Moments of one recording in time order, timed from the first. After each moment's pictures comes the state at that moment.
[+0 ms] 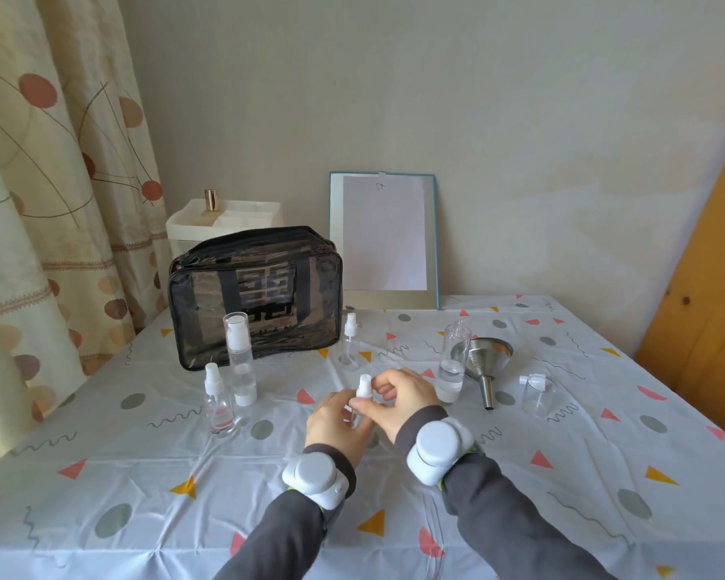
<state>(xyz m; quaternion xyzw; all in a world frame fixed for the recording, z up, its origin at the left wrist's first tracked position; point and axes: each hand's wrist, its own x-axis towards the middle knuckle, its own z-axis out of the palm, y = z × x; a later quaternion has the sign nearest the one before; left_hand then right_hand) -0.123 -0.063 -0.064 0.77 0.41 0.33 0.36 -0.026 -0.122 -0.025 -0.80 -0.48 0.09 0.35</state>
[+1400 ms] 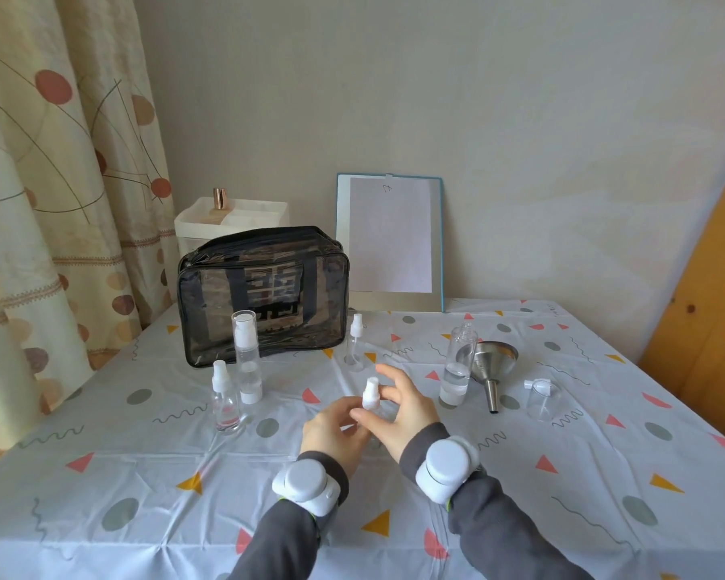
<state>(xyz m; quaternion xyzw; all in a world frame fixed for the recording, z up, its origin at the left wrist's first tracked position) -0.140 -0.063 -0.070 0.75 0.37 0.34 0.43 -0.039 -0.129 -0.039 -0.72 -0.48 0.16 0.47</state>
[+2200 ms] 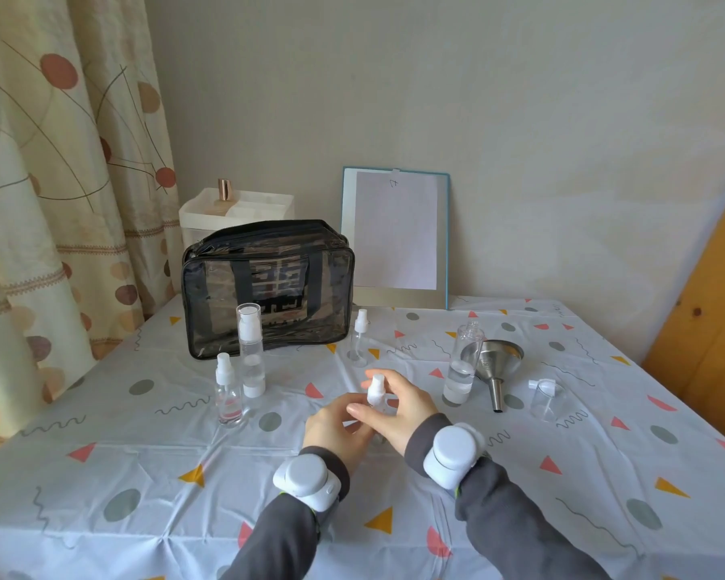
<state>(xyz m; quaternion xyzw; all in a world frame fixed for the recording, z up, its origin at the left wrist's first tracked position) -0.141 -0.062 -0.069 0.75 0.37 0.34 0.43 -0.039 -0.125 -0.031 -0.73 -0.50 0.21 0.42</state>
